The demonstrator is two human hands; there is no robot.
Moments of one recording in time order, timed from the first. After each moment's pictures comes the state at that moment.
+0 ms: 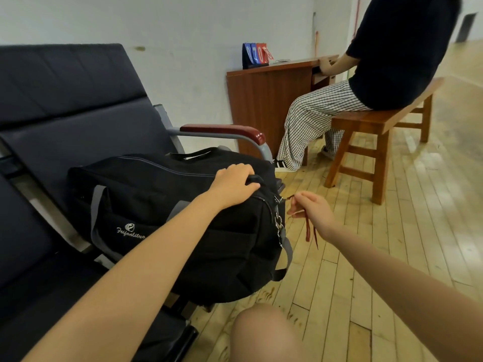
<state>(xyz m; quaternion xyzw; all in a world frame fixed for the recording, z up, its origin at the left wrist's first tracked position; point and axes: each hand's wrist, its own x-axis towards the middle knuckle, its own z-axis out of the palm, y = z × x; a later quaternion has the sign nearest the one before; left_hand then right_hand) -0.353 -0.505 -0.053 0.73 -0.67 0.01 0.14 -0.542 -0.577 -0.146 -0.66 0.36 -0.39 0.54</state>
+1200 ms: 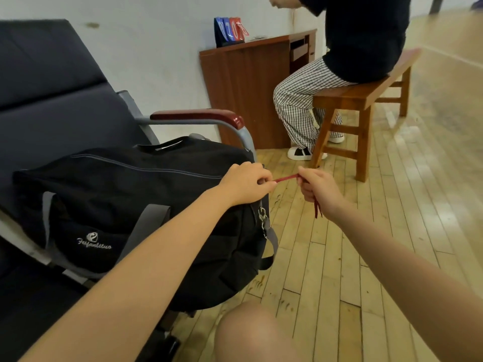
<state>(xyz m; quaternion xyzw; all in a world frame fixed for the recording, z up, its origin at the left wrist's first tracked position) -0.394 -0.551 -0.087 0.63 -0.77 0.01 0.08 -0.574 -0.611 -0.147 -0.59 0.37 -0.42 0.57</state>
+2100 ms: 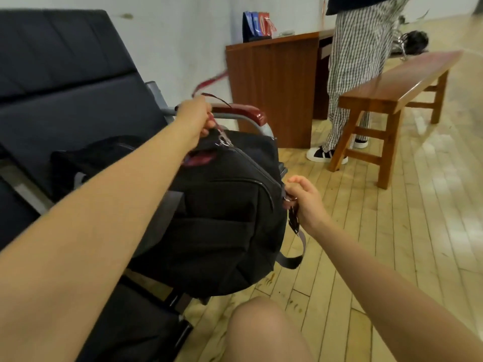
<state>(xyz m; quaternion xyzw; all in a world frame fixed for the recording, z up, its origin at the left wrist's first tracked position) -0.314 -0.532 0.020 0.70 -0.32 -0.22 0.60 -0.510 -0.579 -0.170 -0.45 0.26 -0.47 0.71</state>
